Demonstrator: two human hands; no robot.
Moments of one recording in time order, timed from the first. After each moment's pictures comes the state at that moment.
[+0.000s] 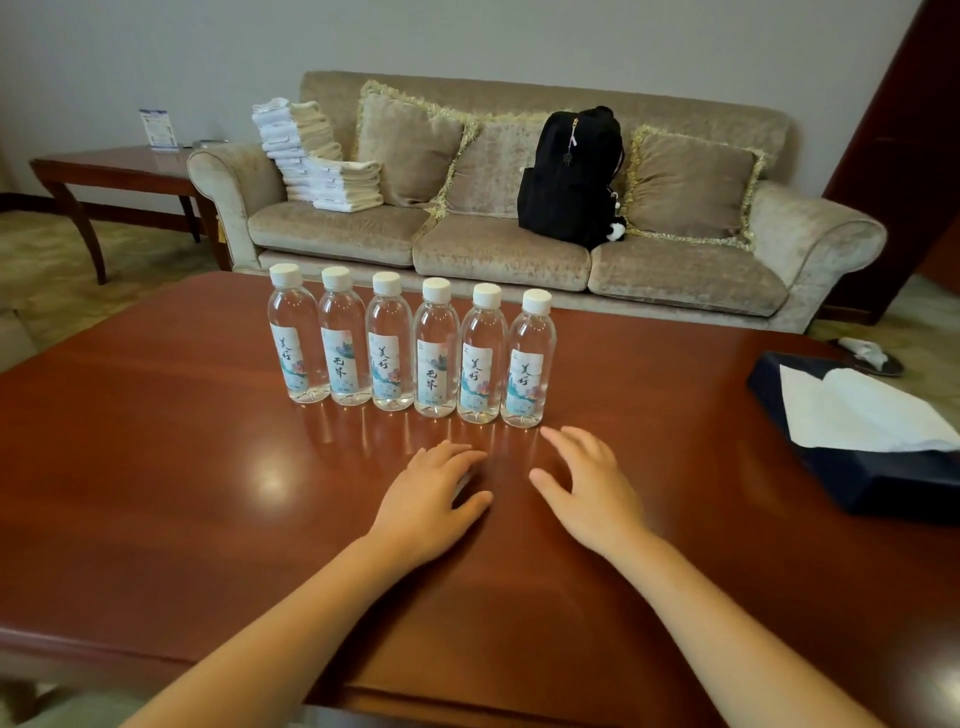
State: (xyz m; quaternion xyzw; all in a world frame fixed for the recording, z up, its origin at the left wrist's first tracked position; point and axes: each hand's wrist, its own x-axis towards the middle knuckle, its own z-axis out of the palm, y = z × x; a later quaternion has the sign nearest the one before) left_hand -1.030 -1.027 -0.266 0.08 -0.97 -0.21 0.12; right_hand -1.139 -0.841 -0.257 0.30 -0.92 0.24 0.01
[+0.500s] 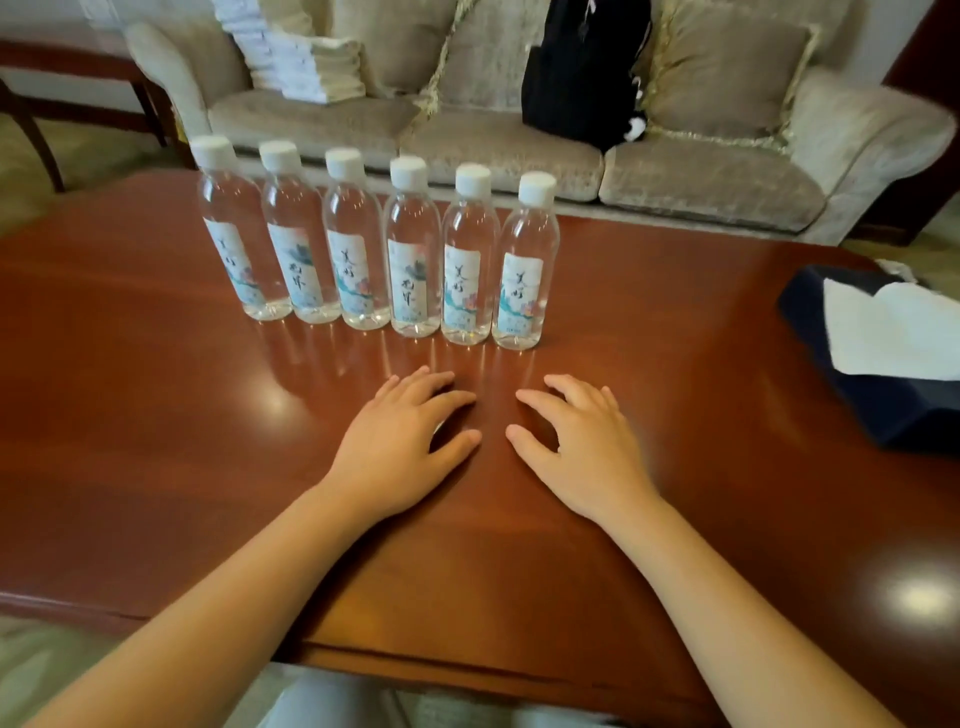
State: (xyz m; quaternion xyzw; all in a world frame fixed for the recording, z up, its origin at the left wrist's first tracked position) left_hand -1.025 -1.026 -0.272 0.07 -0.98 -0.15 0.11; right_hand -1.125 -0.841 -0.263 0.34 -0.93 0.15 0.00
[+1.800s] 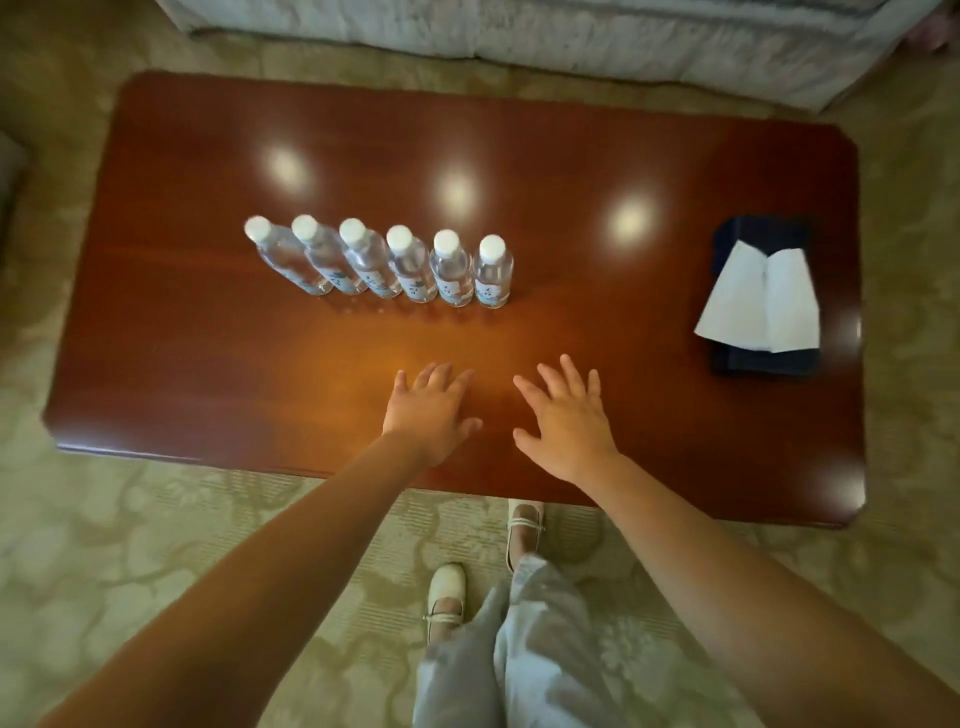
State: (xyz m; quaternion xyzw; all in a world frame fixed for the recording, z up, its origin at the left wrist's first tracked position) left_hand -1.027 -0.980 -0.059 0.12 -0.93 -0.12 -0.32; right_hand -1.106 -0.801 -0.051 0.33 -0.89 -0.01 -0.32
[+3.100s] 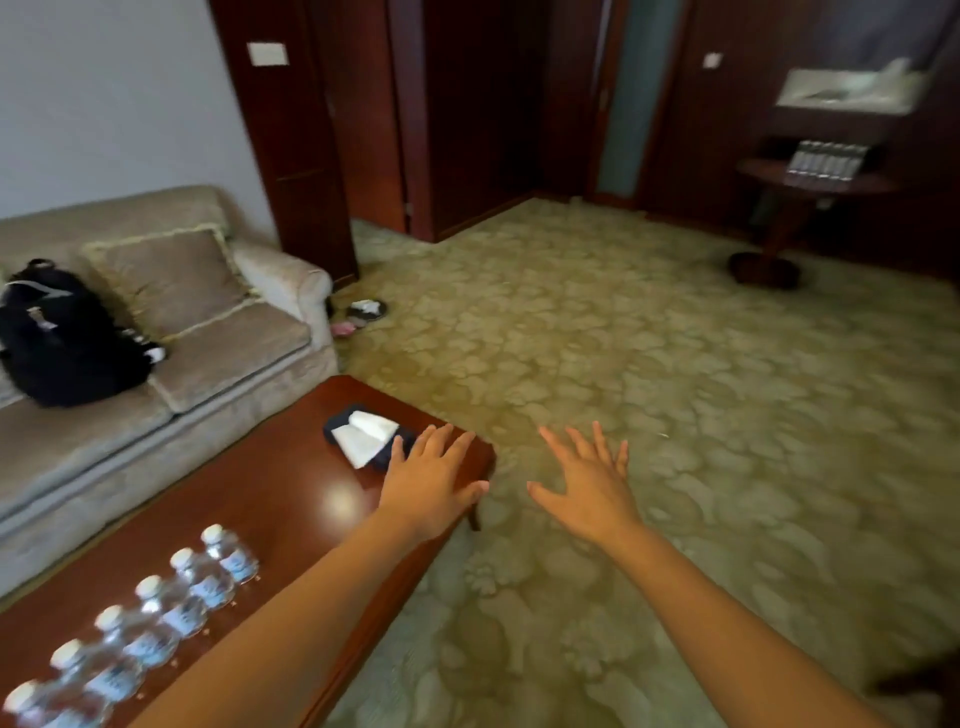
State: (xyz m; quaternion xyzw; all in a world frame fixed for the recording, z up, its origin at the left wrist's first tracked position) left_hand -0.860 -0.769 0.276 -0.40 -0.91 -0.07 -0.06; right_hand -0.728 -0.597 0.276 -0.26 -0.95 0.16 0.04
